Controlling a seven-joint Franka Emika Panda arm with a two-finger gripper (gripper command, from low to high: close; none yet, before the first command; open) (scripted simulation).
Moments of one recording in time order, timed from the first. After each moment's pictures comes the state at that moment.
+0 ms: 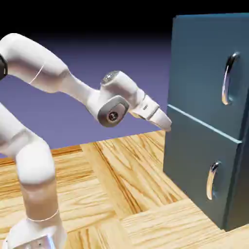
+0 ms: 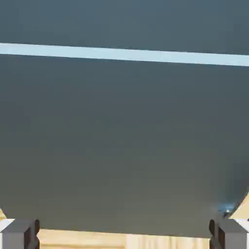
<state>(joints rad) 0.03 -0.58 -0.02 -2.80 -0.05 3.04 0.78</state>
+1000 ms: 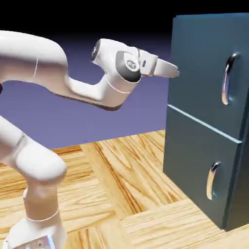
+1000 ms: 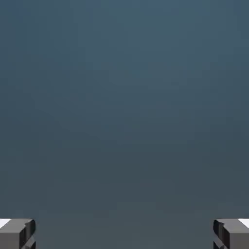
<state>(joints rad) 0.49 -0.70 -0.54 -2.45 -1.36 3.07 1.77</state>
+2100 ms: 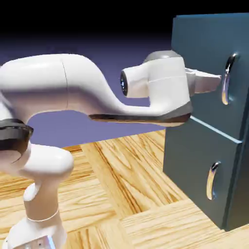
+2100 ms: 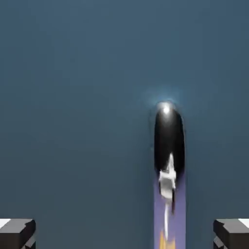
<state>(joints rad) 0.99 -0.84 -1.10 -2.06 -2.79 3.10 2.85</state>
